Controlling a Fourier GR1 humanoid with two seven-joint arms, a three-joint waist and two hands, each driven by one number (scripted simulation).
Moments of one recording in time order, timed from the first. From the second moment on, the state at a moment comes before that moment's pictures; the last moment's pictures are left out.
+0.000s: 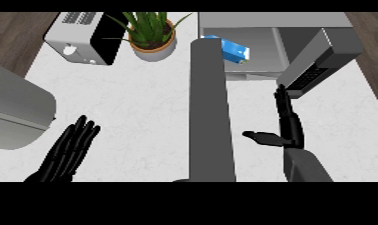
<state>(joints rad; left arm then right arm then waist) 0.41 0.05 -0.13 -2.18 0.05 -0.33 -0.04 -0.41 -0.08 -0.26 -0.40 0.02 -0.04 -0.93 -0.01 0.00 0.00</state>
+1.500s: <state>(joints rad) -0.09 0.00 -0.48 -1.66 -0.16 -0.37 0.01 0.35 -0.14 -0.11 -1.15 -0.11 0.23 -0.93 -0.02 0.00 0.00</state>
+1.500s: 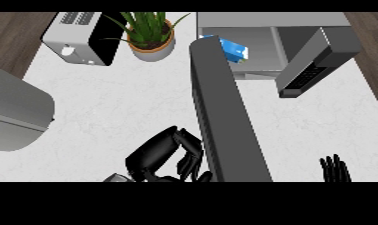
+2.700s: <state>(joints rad) -0.58 0.00 -0.91 -1.18 0.27 0.32 -0.07 0.48 -0.26 0.04 -1.65 -0.26 0.34 -0.80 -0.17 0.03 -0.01</state>
